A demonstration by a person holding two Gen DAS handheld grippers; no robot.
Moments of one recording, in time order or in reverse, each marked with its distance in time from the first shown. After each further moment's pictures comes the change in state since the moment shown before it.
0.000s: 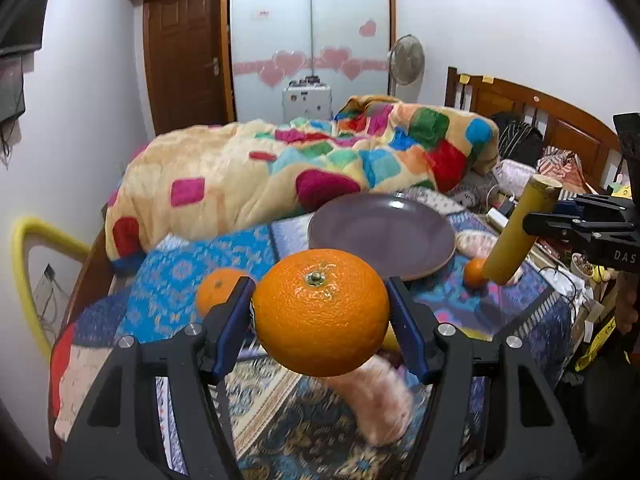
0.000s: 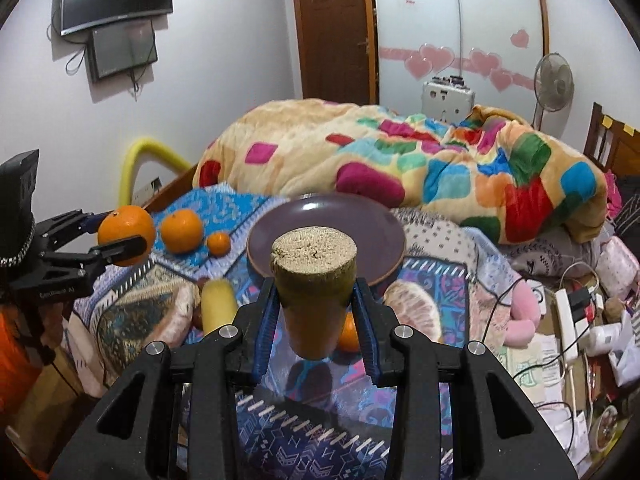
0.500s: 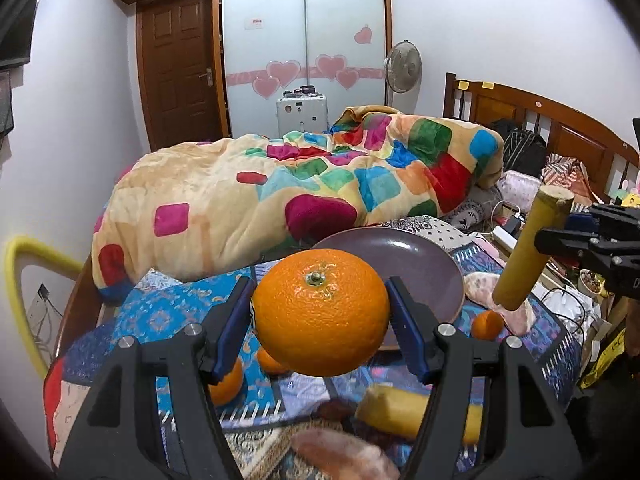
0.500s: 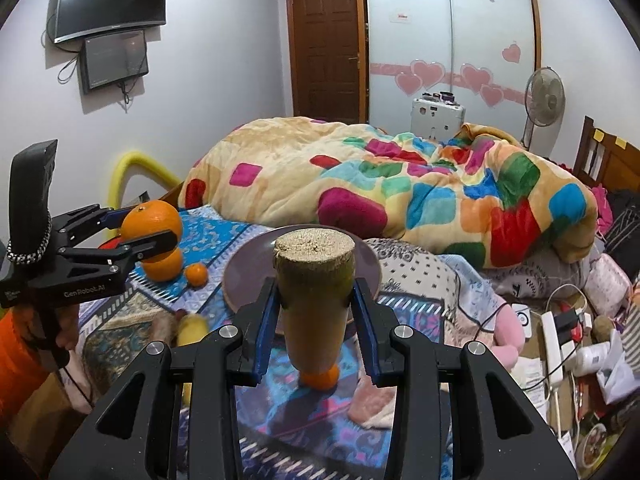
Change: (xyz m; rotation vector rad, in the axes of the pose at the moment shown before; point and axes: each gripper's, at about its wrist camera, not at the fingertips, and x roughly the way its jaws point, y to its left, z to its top) left arm 0.051 -0.012 0.043 0.009 -0.016 -0.008; right arm 0.009 -0.019 0.022 -0.010 -0.042 -0.041
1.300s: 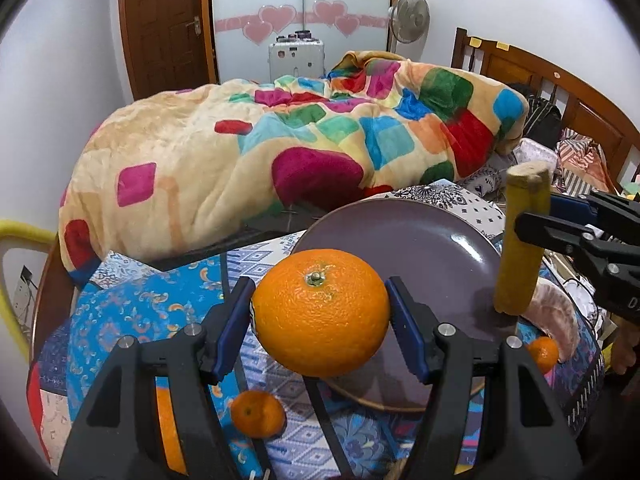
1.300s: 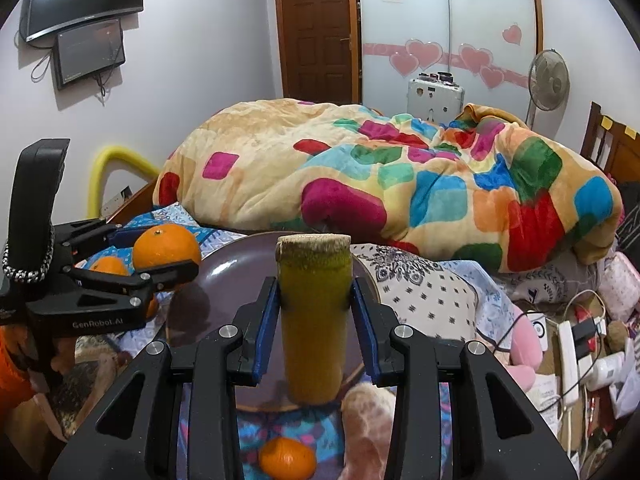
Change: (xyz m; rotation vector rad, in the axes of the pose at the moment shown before) left arm 0.106 0.008 0.013 -0.015 0.209 -0.029; right arm 0.084 -0.014 0.022 0.026 0.061 -0.014
